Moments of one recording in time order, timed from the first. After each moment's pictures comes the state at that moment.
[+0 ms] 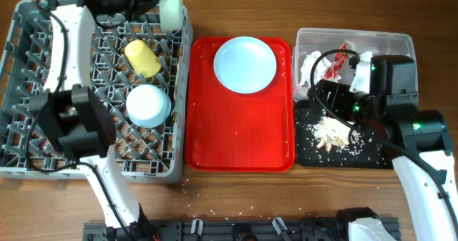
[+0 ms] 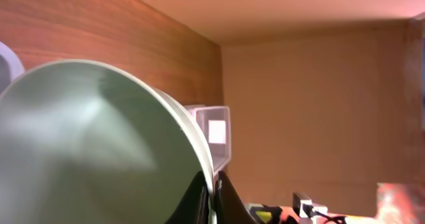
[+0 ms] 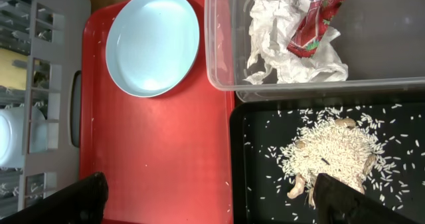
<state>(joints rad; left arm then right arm) 0.14 2.23 2.10 -0.80 1.23 -0.49 0.09 1.12 1.14 -0.98 -0.19 0.31</state>
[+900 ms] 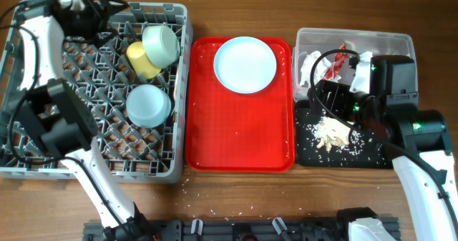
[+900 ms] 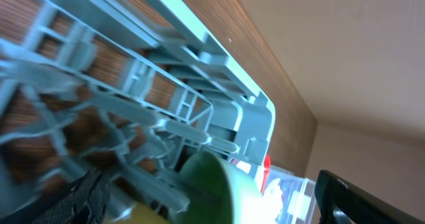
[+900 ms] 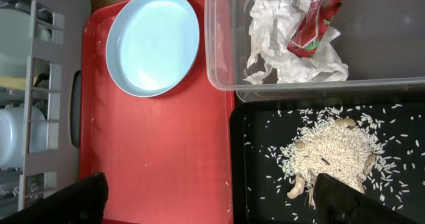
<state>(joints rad) 0.34 2.33 2.11 -0.91 0.84 -0.42 0.09 1.12 1.14 -0.98 -0.19 0.31</state>
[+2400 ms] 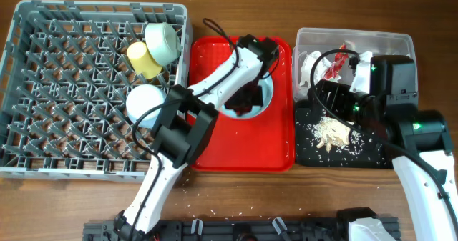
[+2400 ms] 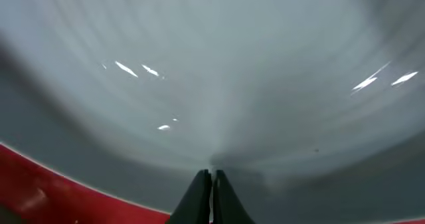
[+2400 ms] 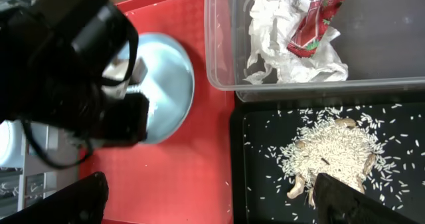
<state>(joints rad) -0.67 2.41 2.01 -1.43 0.05 -0.63 0.09 1.12 1.14 -0.98 -0.19 0.31</state>
